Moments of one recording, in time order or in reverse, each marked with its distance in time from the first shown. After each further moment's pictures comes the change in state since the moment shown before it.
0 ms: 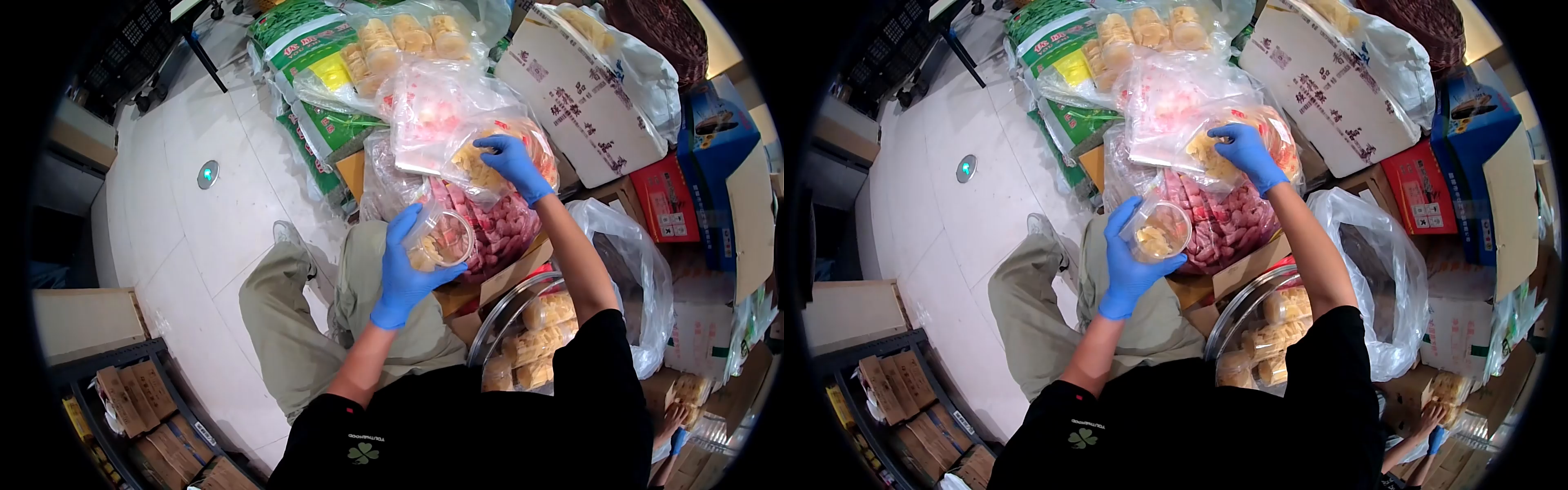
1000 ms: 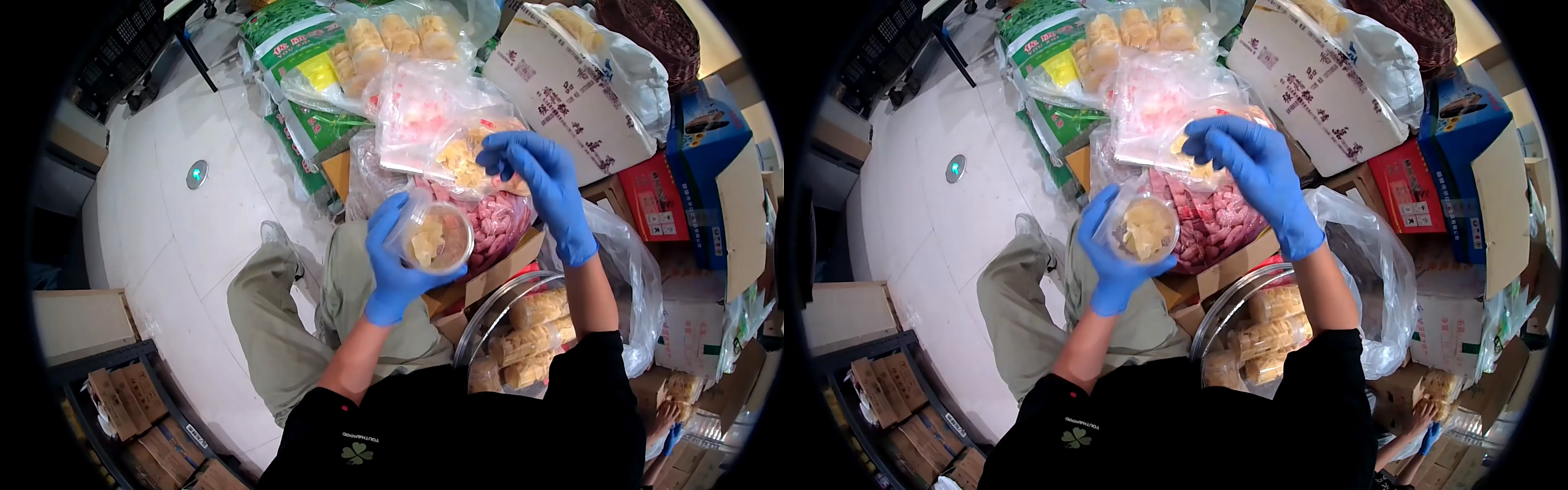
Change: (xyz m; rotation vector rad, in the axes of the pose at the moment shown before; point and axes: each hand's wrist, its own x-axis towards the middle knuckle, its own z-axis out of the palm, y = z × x) left_hand 0.027 0.038 0.003 0.111 0.032 0.147; right_hand -0.086 -0.185 -0.049 0.423 -0.050 -0.167
